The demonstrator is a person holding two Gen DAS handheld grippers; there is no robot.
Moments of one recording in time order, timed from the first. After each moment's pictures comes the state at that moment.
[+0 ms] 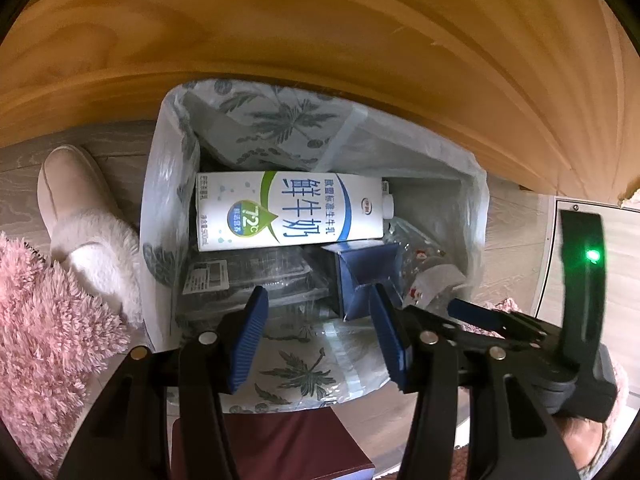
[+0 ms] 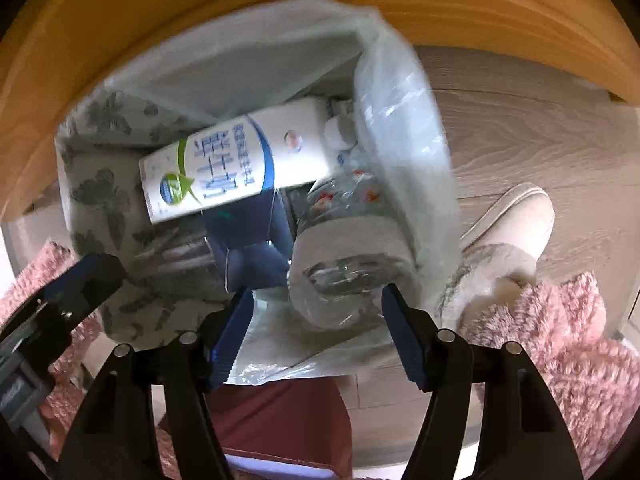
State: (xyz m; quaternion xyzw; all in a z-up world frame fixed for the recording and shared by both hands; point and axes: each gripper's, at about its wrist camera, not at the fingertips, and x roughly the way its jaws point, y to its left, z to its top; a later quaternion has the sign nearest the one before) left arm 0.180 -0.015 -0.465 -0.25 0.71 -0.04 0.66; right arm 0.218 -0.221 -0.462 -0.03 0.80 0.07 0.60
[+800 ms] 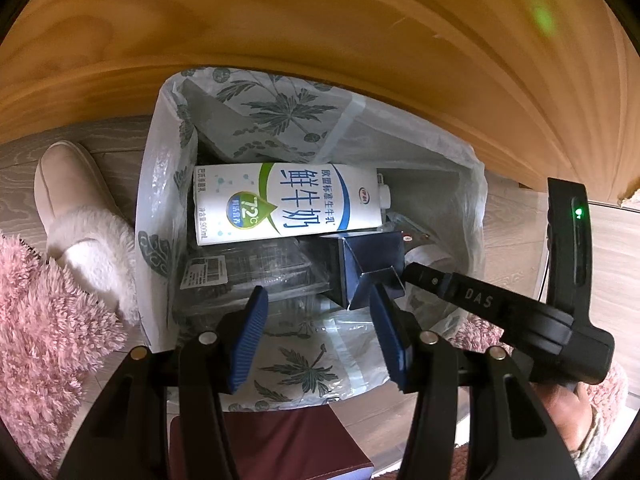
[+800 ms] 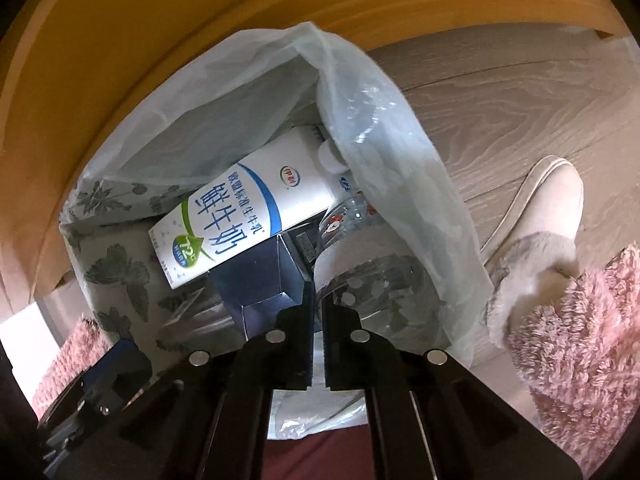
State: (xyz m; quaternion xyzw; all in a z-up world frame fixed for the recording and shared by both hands) left arm 0.177 -0.016 -0.466 -0.26 0.71 -0.04 0.65; right arm 0.228 -0.219 -0.480 0.08 0.79 0.04 0.61
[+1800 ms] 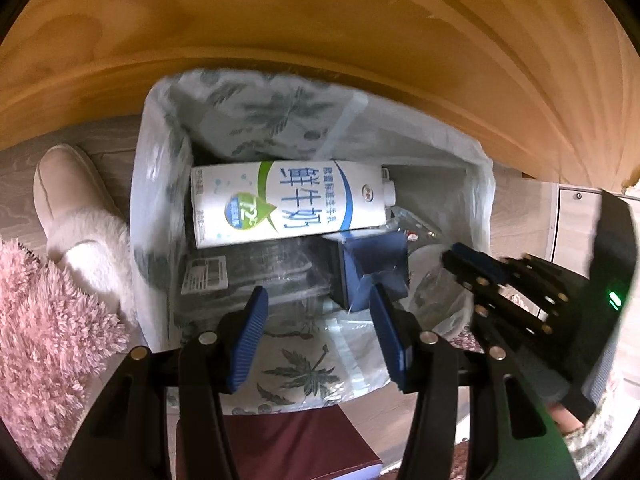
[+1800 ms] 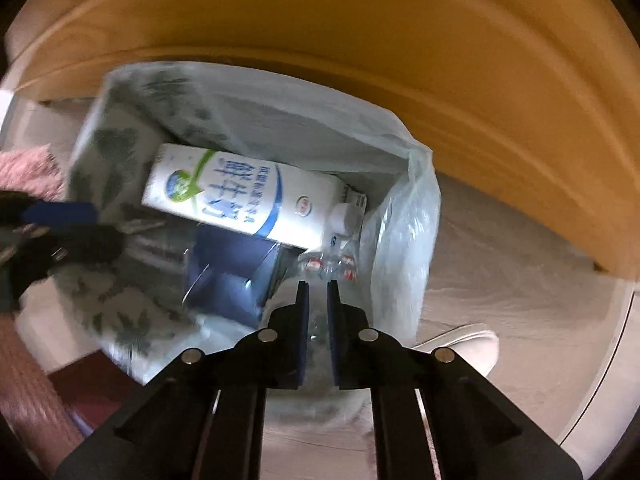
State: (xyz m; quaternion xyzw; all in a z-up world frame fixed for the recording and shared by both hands) left arm 0.180 -0.020 -0.474 -0.24 0.72 -0.05 0.65; right arm 0.208 -0.196 -0.437 -0.22 0.66 0.23 0.68
